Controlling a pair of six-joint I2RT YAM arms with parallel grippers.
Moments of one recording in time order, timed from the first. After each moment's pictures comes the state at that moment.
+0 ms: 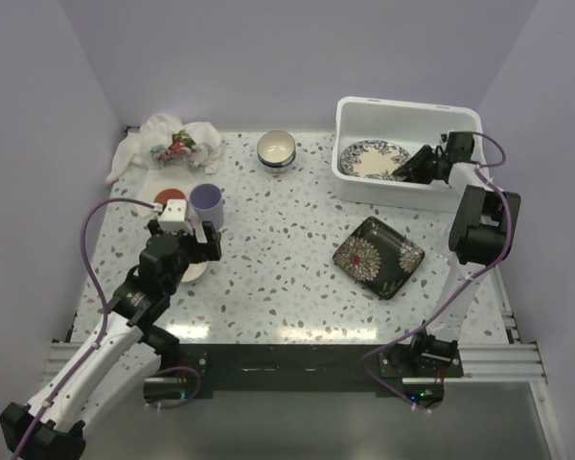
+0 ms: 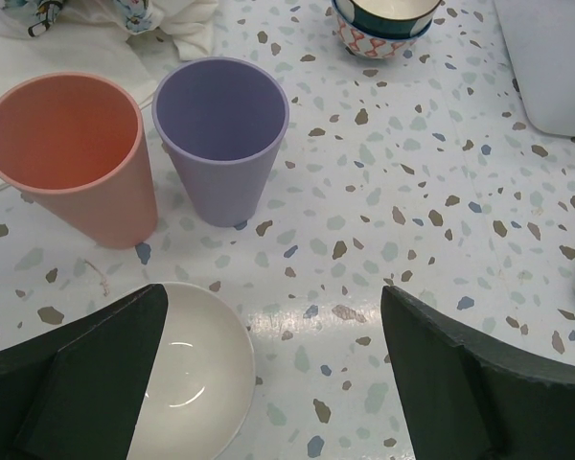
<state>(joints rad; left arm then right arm) -0.47 0.60 0.53 -0.25 -0.32 -0.26 -0.22 2.13 1.57 -0.28 -0.53 0.61</state>
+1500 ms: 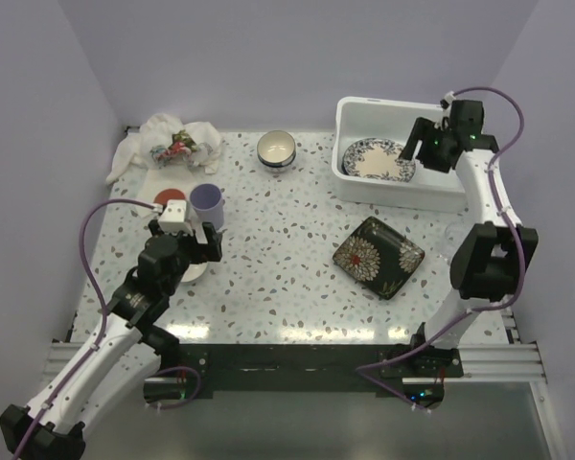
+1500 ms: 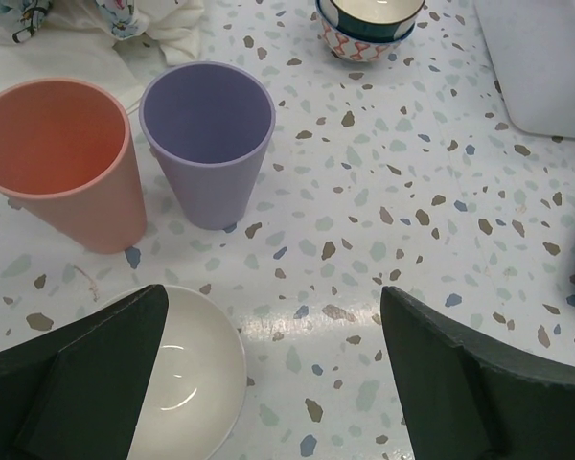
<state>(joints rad) -0.47 0.59 0.53 -0.25 -0.30 -0.26 -0.12 1.79 1.68 -0.68 -0.19 0.25</state>
